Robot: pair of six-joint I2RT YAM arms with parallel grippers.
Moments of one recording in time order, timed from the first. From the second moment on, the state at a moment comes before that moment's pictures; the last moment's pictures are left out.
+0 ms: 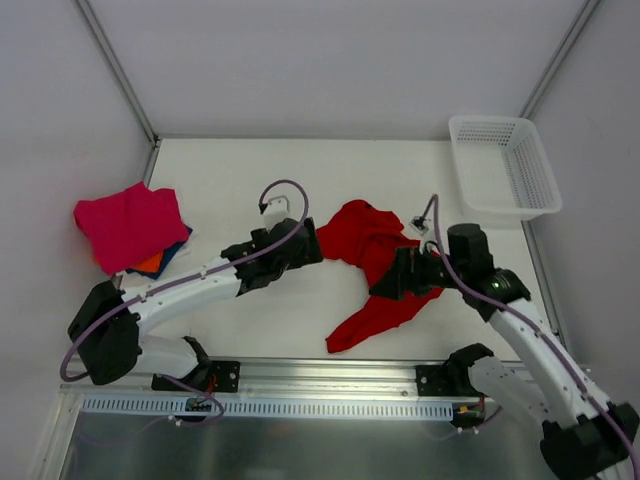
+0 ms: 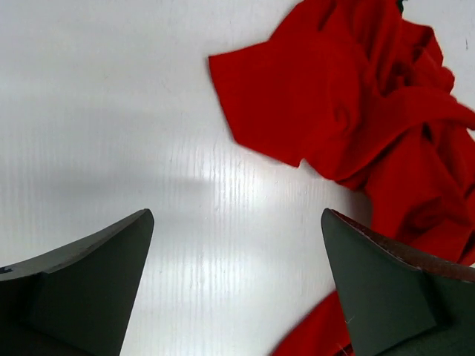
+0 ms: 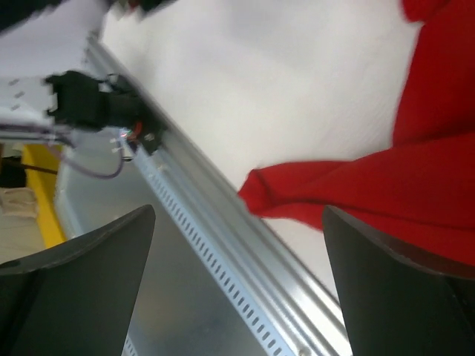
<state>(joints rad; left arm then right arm) -0.85 1.33 0.89 -0.32 -0.46 -0.84 0.39 0.73 0.69 -0.64 -0.71 0.40</state>
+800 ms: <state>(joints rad) -0.98 0.74 0.39 -0.21 -0.52 -0.93 0.59 2.19 1.90 -0.76 0.00 0.22</state>
